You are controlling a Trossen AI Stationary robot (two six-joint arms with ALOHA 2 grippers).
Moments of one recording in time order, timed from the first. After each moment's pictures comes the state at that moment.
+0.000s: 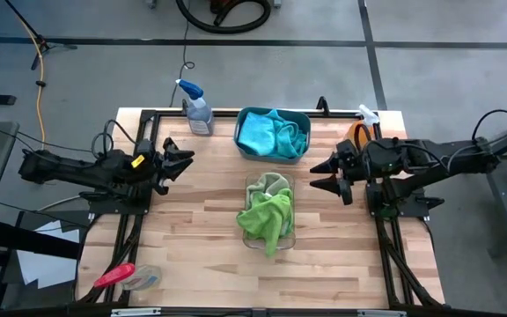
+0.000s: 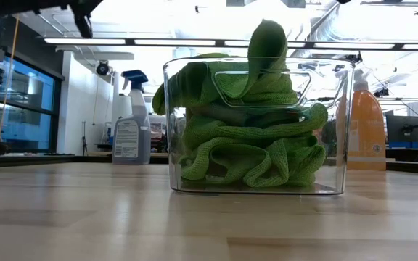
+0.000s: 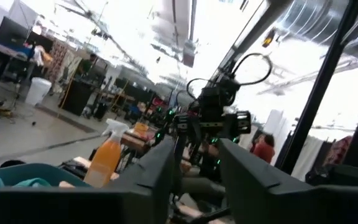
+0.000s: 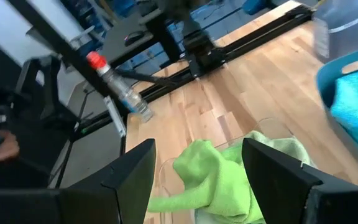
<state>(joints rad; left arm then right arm) -0.10 0.51 0.28 0.61 -0.27 -0.33 0.18 0.91 1.07 -0.51 0.11 0.55</state>
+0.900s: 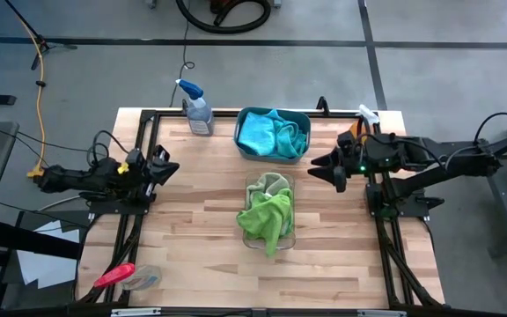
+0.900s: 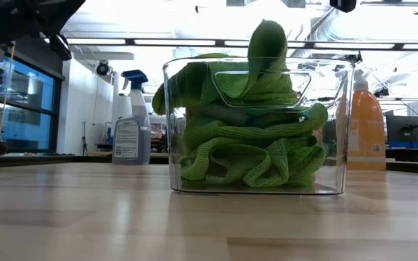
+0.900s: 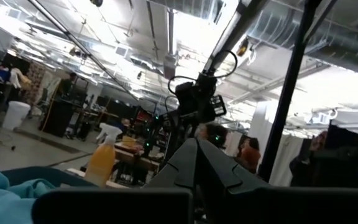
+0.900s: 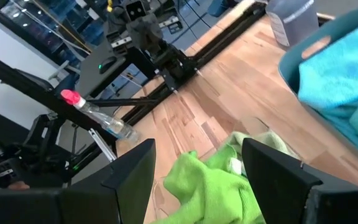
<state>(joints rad) -0.10 0.01 0.01 0.47 -0.20 -0.26 0.12 0.91 1.07 -0.53 0.18 0.73</state>
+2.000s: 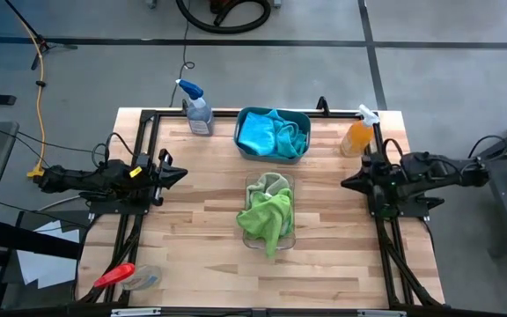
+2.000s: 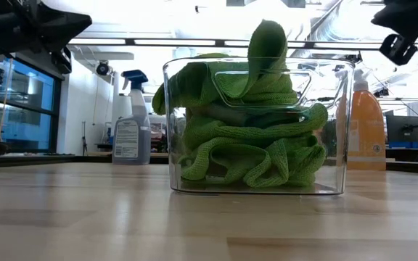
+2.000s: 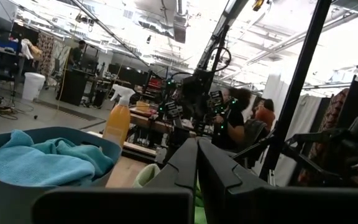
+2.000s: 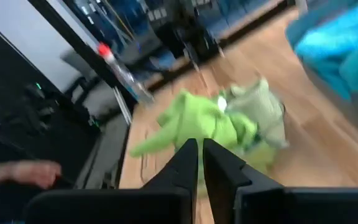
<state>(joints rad) -0.10 0.00 0.01 0.28 -0.20 -0.23 0.19 0.21 0.50 -0.54 0.10 0.61</state>
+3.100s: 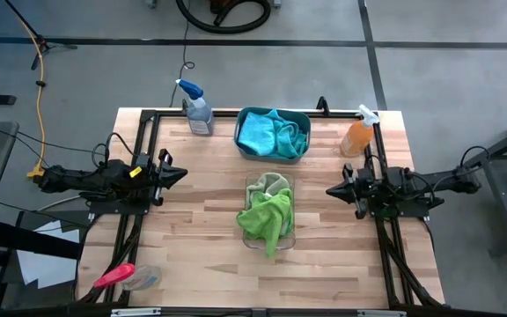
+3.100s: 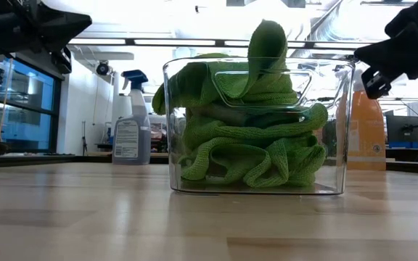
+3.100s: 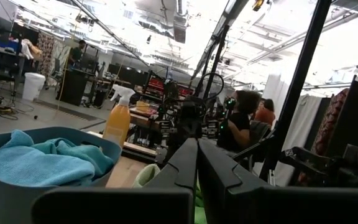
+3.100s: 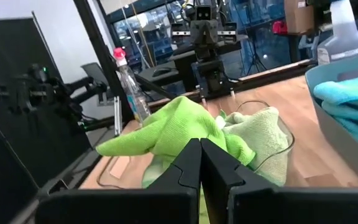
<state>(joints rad) -0.10 0.00 0.01 0.28 -0.20 -0.23 0.15 0.02 0.01 0.03 0.05 0.29</state>
